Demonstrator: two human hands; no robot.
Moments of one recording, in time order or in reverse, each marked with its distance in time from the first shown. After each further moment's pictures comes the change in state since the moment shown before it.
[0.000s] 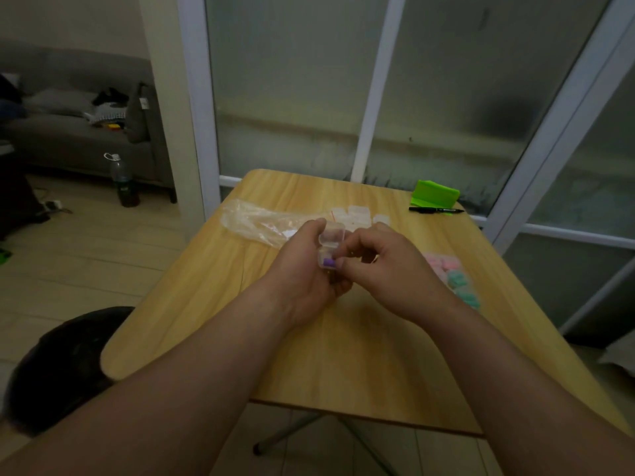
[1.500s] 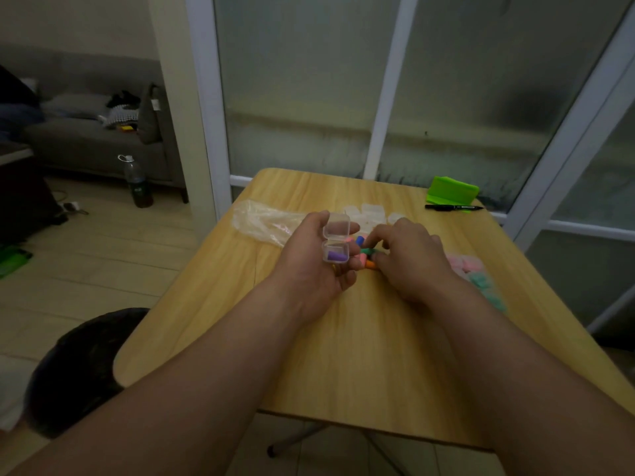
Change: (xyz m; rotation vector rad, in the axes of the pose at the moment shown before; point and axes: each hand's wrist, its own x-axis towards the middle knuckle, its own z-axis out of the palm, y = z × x) left_hand 0.008 0.011 -0.008 0.043 0.050 0.072; right_hand 0.053 0.054 0.011 -0.659 -0.009 0.164
